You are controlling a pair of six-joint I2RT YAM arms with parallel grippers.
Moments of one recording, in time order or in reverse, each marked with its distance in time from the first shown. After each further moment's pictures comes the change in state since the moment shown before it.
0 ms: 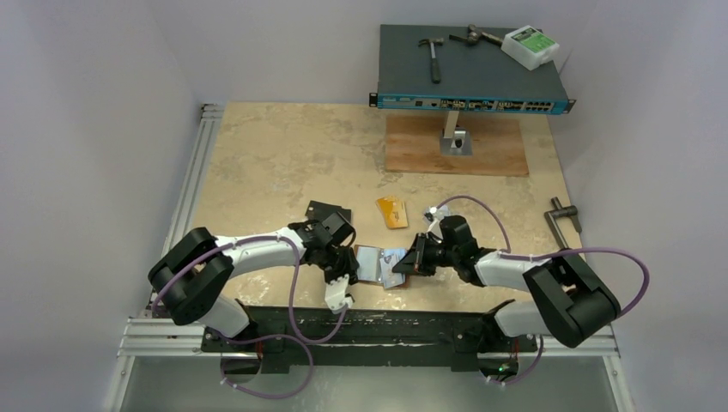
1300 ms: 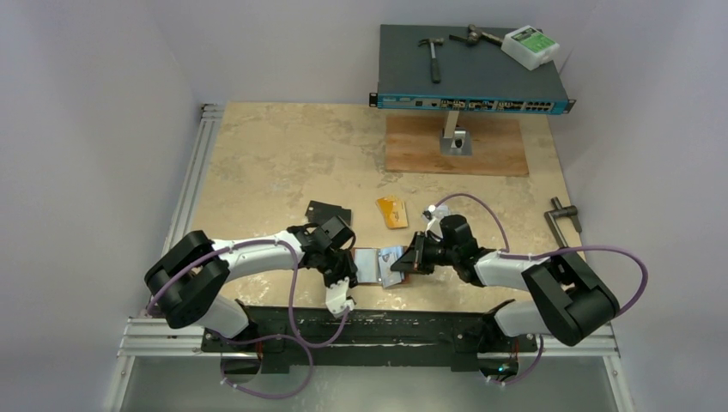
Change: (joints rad) left arm -0.028 -0.028 -0.020 -0.007 -0.010 -0.091; right arm -0.003 0.014 -0.003 0.058 -0.027 -0.016
